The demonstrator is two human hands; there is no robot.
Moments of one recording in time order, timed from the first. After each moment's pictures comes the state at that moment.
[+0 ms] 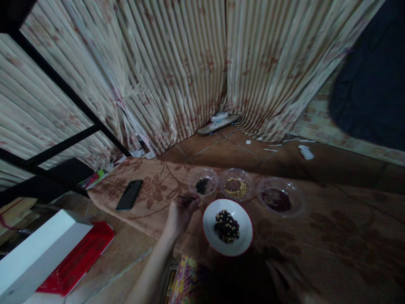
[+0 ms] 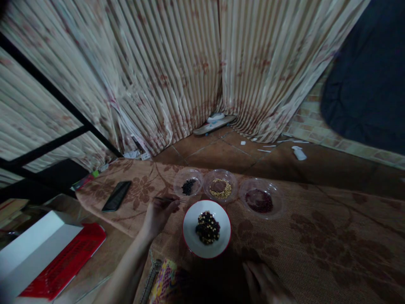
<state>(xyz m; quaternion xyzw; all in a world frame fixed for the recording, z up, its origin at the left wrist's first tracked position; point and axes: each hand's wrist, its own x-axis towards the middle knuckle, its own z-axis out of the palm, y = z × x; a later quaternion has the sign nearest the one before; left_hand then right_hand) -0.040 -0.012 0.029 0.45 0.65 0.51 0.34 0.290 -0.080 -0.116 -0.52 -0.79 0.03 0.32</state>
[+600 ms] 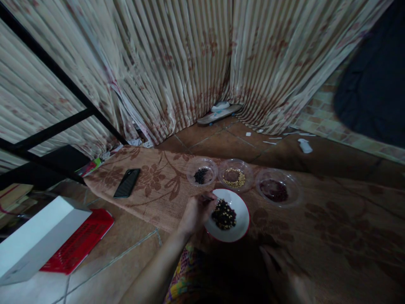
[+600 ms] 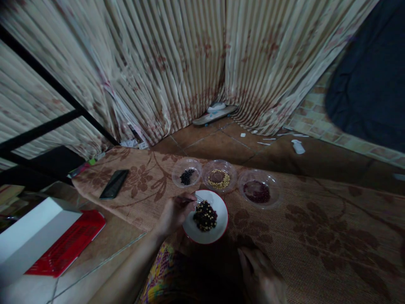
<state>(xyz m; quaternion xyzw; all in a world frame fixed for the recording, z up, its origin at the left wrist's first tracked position) 0.005 -0.018 0.002 0.53 0.59 0.46 0.40 0.287 -0.081 -0.096 -0.53 -0.80 0.00 0.28</state>
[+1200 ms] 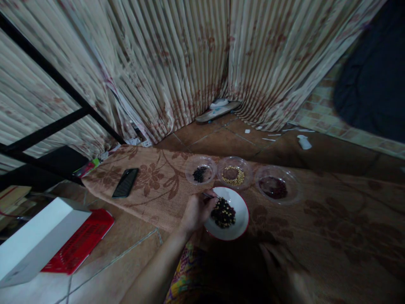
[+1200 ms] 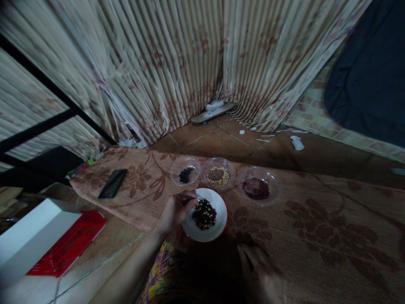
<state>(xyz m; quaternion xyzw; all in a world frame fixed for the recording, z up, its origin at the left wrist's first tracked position) 0.007 -0.012 -0.007 0.54 0.59 0.46 0.38 0.288 -0.082 -0.093 -0.53 -0.81 0.01 0.26</state>
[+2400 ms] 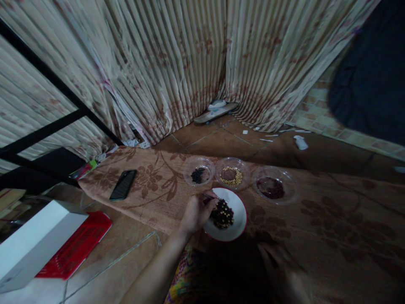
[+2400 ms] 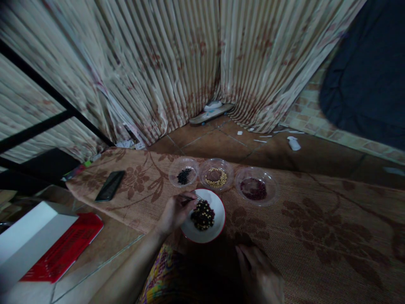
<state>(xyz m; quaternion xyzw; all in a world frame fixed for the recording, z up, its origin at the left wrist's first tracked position) 0.010 -0.008 -0.018 0.54 0.57 0.48 0.40 0.287 -0.082 -0.097 -0.55 -0.79 0.03 0.27</state>
